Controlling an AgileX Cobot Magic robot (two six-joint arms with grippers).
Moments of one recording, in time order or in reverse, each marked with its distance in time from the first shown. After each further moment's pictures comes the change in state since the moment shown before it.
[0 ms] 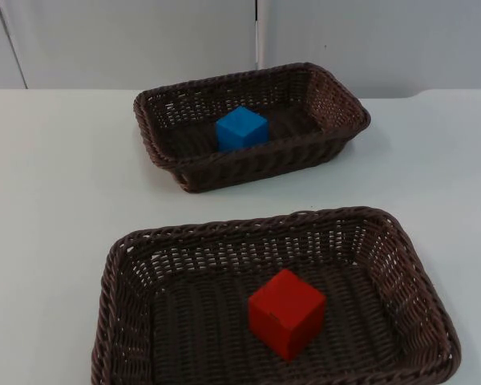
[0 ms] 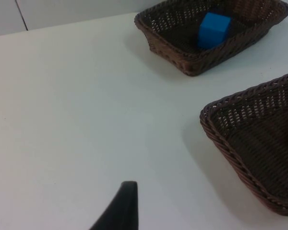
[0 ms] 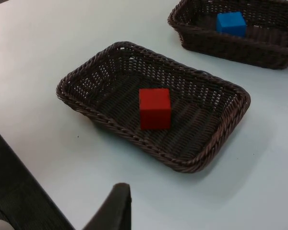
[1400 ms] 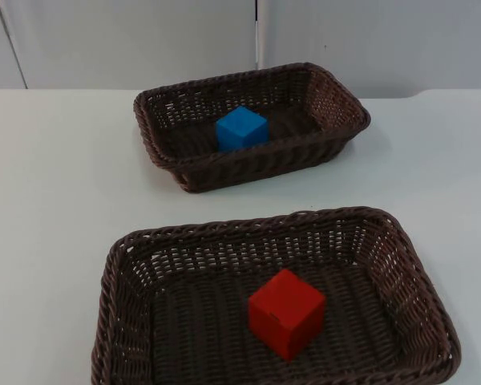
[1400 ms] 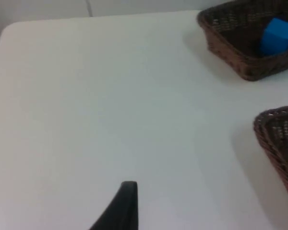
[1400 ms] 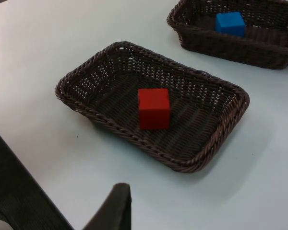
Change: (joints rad) right arm 0.000 0.000 0.000 -0.004 0.000 0.002; left arm 0.234 0.000 0.000 0.000 0.000 0.000
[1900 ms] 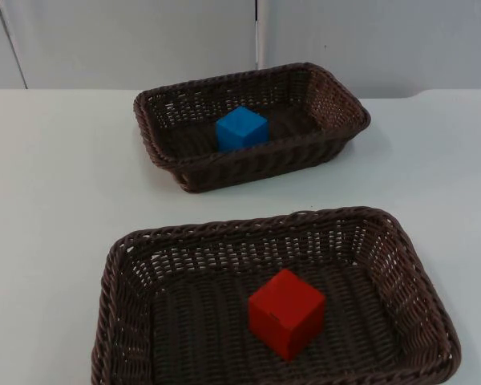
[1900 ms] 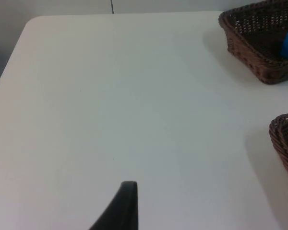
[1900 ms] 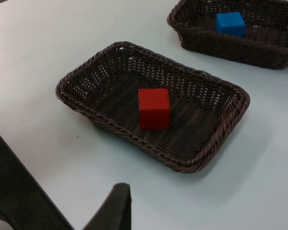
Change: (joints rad) right arm 0.000 0.000 0.000 0.000 0.000 0.000; left arm 0.040 0.000 0.000 0.000 0.000 0.000
